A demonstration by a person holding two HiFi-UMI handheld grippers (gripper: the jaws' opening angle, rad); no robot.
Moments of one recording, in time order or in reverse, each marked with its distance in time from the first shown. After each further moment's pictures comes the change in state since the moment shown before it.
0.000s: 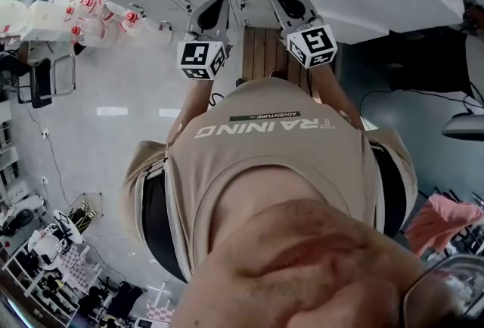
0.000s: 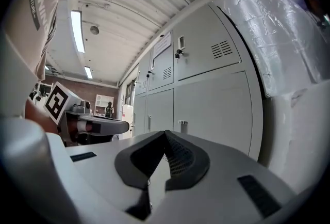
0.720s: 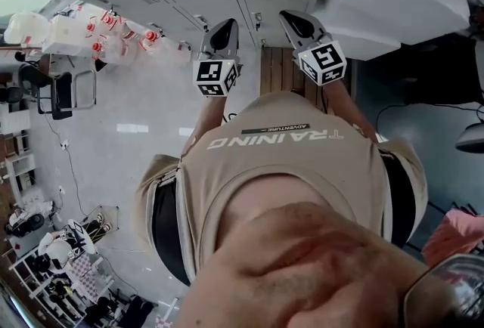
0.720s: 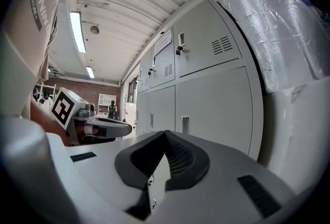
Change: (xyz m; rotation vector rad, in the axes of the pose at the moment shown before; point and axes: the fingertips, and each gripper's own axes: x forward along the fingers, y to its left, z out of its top) left arm -0.007 0.011 -0.021 0.044 0.067 0.042; right arm -0.005 0.008 -0.011 0.025 0.035 0.038
